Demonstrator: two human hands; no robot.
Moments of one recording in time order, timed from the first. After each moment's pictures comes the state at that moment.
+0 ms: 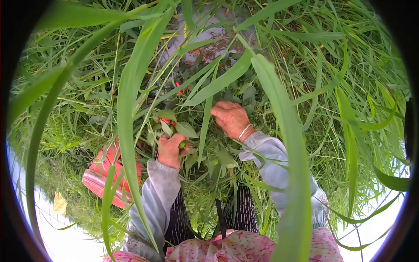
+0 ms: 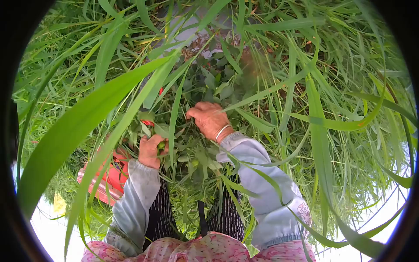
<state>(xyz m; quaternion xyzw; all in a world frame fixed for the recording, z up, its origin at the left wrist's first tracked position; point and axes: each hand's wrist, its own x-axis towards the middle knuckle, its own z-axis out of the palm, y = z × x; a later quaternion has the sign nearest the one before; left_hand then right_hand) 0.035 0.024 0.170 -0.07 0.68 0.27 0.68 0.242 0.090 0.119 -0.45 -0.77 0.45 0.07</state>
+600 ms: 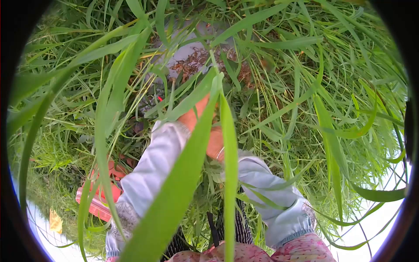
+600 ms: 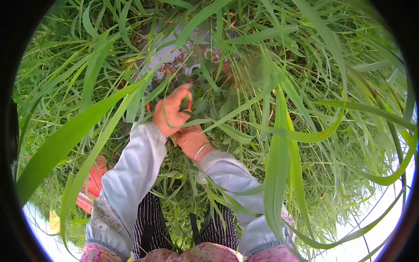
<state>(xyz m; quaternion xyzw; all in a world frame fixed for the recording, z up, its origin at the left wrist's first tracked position) 0.128 0.143 0.112 0.61 0.59 0.20 0.49 0.238 0.080 0.123 -0.47 -0.81 0.35 -0.02</state>
